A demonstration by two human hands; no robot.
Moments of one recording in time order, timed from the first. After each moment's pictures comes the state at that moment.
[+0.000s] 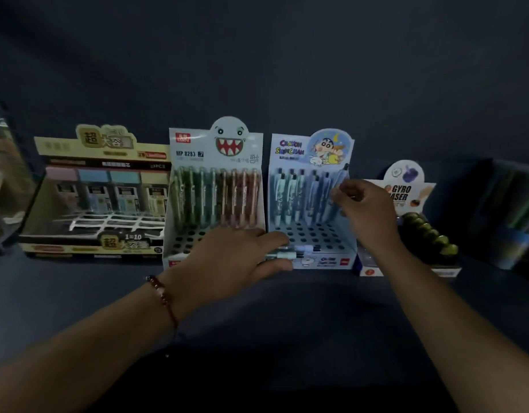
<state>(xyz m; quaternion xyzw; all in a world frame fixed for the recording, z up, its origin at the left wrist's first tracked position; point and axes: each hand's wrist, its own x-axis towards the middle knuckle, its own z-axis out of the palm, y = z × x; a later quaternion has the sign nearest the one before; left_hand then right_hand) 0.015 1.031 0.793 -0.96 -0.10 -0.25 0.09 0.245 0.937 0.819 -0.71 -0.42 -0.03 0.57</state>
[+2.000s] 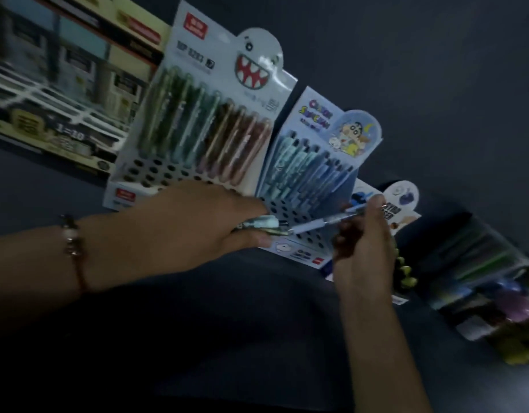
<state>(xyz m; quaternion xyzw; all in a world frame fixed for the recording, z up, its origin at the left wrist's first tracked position) 0.021 1.031 0.782 -0.95 -0.20 -0.20 -0.12 0.211 0.921 0.801 -0.53 -0.23 0.17 0.80</state>
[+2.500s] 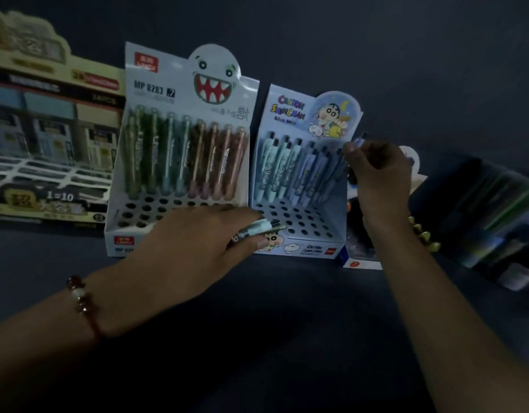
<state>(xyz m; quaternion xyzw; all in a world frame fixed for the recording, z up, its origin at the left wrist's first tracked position) 0.010 1.030 0.785 -0.94 -0.18 -0.26 -0.10 0.266 0.954 0.829 -0.65 -0.38 -0.08 0.65</state>
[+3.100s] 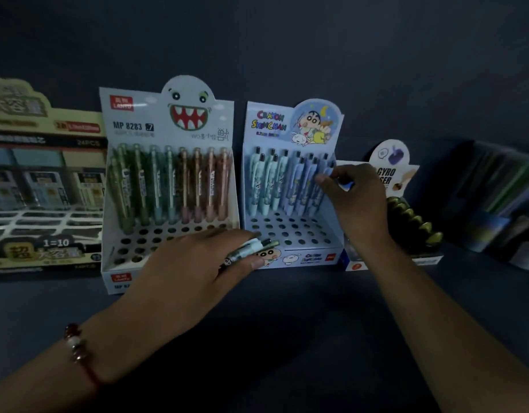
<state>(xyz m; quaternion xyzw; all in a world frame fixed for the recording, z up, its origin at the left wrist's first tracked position) 0.008 1.027 0.786 -0.94 -0.18 -0.28 -0.11 0.277 0.956 0.797 -0.74 -0.42 -0.17 0.50</state>
